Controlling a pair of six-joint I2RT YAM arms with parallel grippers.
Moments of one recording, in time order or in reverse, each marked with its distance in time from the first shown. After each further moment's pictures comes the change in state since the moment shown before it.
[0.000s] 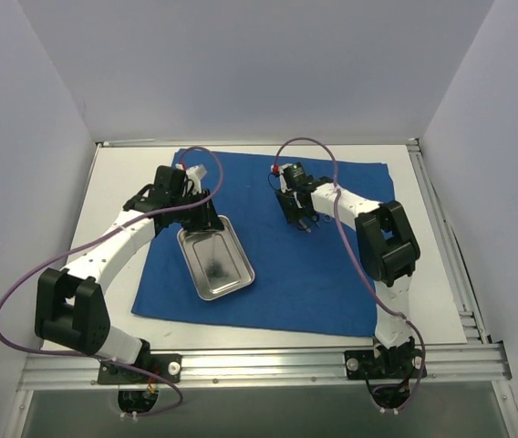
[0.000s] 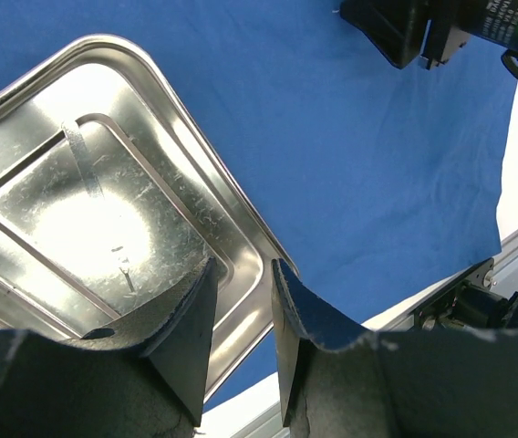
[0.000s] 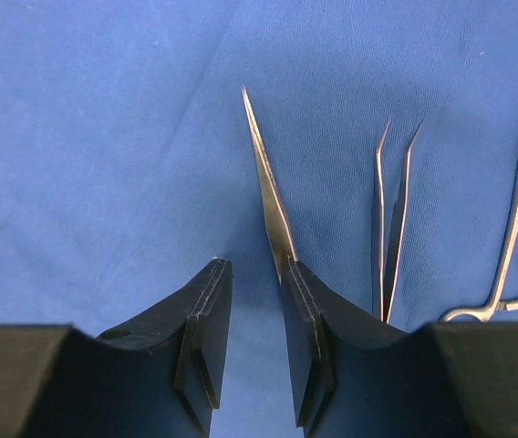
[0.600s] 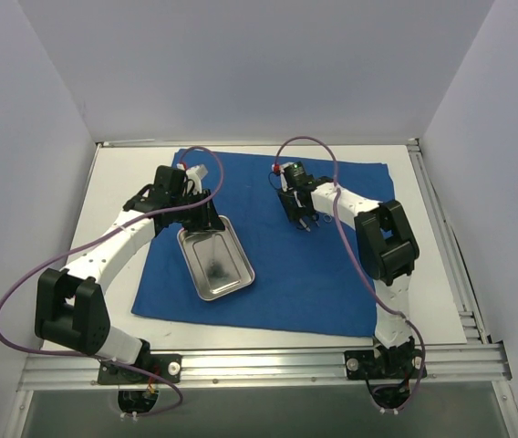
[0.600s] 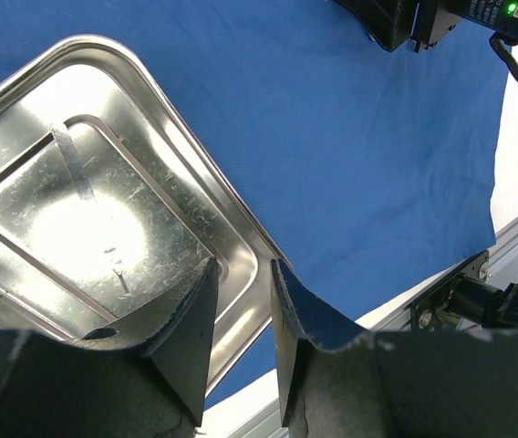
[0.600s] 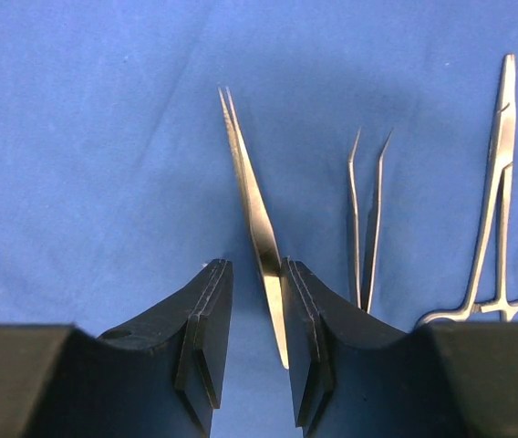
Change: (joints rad) left arm 0.001 0.000 0.000 0.005 0.026 0.010; right arm -0.006 0.018 0.014 0.007 0.037 -0.013
